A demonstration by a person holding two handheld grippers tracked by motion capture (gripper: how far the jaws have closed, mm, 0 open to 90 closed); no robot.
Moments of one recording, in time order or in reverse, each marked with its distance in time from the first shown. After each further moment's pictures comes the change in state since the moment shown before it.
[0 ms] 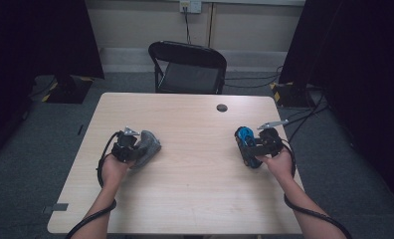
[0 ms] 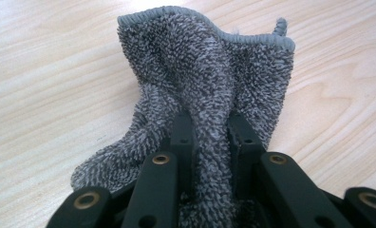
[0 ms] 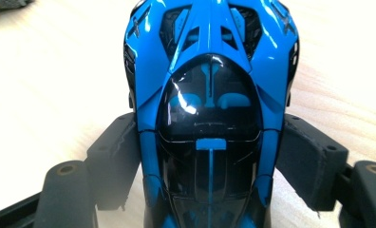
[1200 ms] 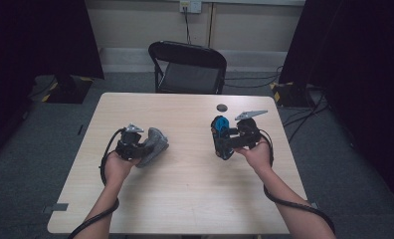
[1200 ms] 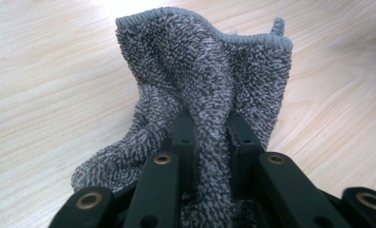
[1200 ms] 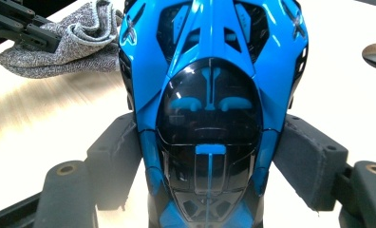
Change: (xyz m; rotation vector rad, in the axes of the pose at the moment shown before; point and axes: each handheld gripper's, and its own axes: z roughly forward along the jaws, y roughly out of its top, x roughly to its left) left arm -0.019 0.017 -0.016 -0.044 -0.081 -0.001; right arm 0.061 0.056 0.011 -0.111 0.159 -0.072
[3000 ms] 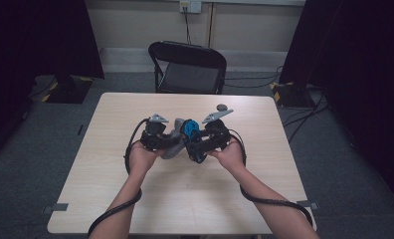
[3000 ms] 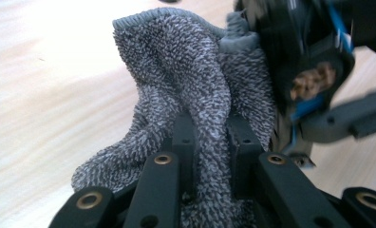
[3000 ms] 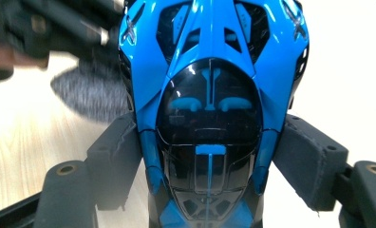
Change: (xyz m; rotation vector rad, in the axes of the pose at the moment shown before) left arm -0.060 0.052 0.022 -0.069 -0.156 0.047; right arm 0.063 0.034 0.056 0.038 0.105 -0.125
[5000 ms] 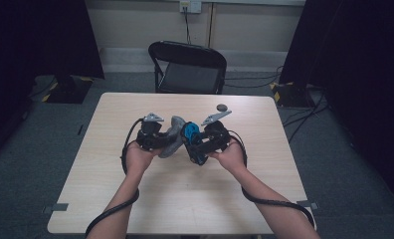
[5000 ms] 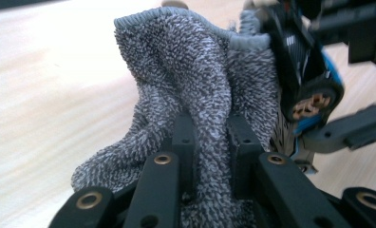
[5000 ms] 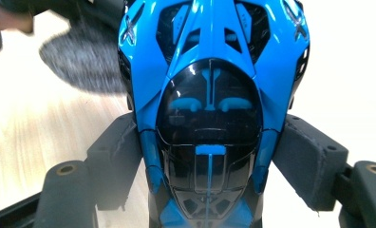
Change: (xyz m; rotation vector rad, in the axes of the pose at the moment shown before) left arm 0.007 -0.003 -0.009 -0.045 0.014 -0.020; right arm 0.002 -0.003 0.002 0.049 -0.001 -0.025
